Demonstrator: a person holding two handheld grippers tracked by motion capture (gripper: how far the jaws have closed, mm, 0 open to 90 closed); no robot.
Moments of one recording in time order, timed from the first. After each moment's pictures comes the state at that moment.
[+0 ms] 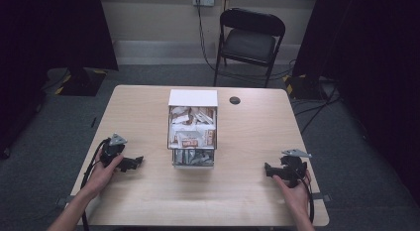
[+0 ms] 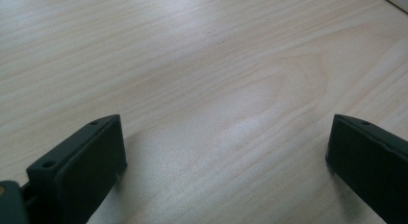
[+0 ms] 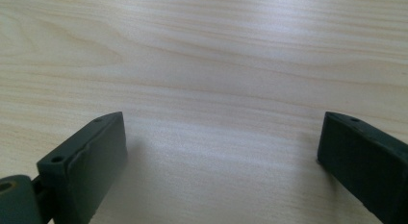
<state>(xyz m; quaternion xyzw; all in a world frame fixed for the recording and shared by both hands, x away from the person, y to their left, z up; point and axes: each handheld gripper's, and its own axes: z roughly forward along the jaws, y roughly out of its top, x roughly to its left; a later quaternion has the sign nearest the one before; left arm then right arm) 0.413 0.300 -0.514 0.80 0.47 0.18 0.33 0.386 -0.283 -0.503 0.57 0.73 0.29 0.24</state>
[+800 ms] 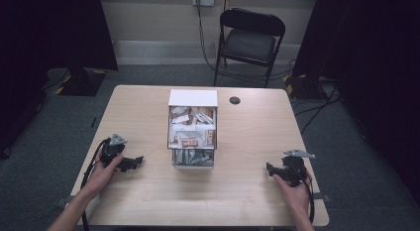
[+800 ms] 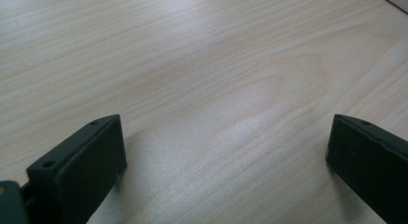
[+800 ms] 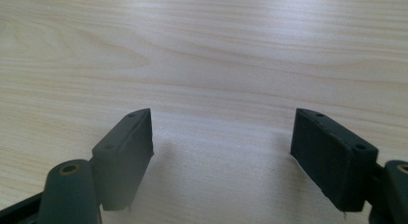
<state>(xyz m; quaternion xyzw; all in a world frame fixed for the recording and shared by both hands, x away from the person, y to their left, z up) 0.413 0.300 -0.514 0.80 0.47 0.18 0.33 0.378 -0.283 -0.491 0.57 0.73 0.31 0.22</state>
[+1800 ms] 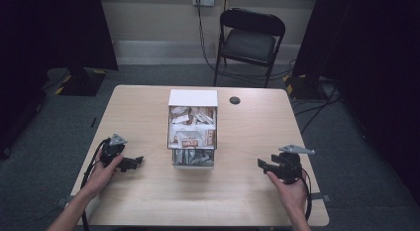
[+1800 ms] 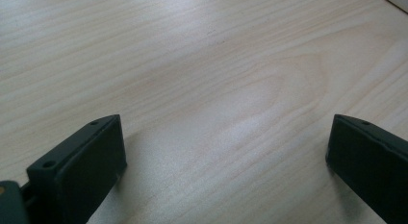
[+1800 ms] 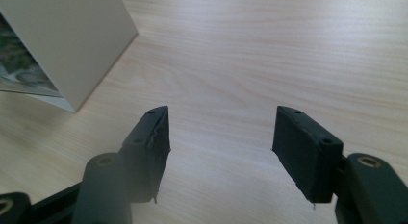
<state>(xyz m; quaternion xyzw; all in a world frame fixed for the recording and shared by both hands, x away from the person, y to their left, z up) 0.413 0.300 -0.514 0.80 0.47 0.18 0.34 0.365 -0.253 -0.446 0.52 0.74 0.38 0.16</state>
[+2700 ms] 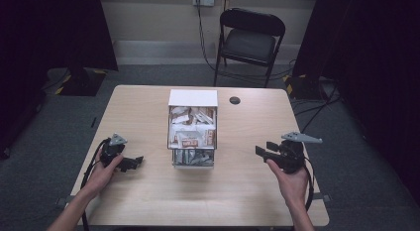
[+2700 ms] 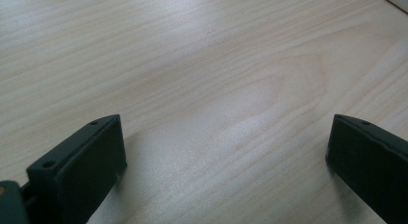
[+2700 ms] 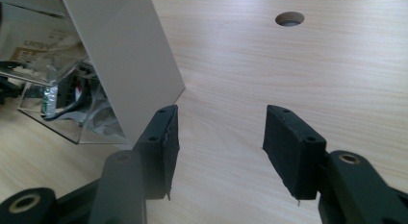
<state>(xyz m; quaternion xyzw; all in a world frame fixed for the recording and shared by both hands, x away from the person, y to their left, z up) 0.413 0.300 -0.514 0.80 0.47 0.18 0.34 0.369 -0.241 -0.391 0.49 0.74 0.44 0.16</state>
